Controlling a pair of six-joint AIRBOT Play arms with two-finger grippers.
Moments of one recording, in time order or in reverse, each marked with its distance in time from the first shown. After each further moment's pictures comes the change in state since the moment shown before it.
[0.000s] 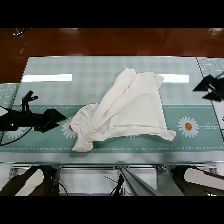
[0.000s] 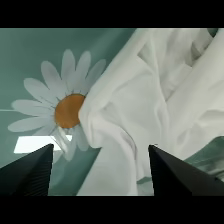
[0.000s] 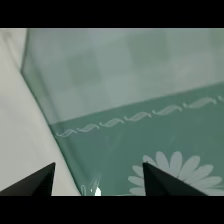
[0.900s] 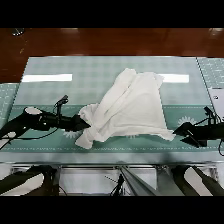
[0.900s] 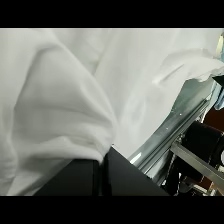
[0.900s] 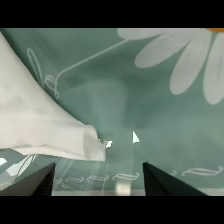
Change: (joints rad) left arm -0.360 -0.263 -0.051 -0.378 0.121 0.320; right arm -0.081 0.403 -0.758 0.070 -0.035 -0.098
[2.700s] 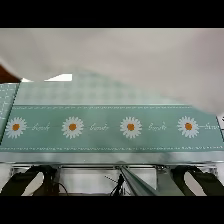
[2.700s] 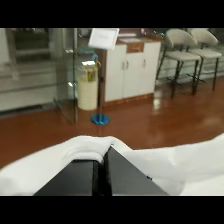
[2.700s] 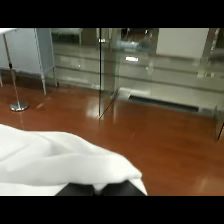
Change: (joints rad) left arm 0.123 0.436 1.591 0.508 -0.106 -0.438; right arm 0.428 0.135 1.685 0.068 0.082 0.057
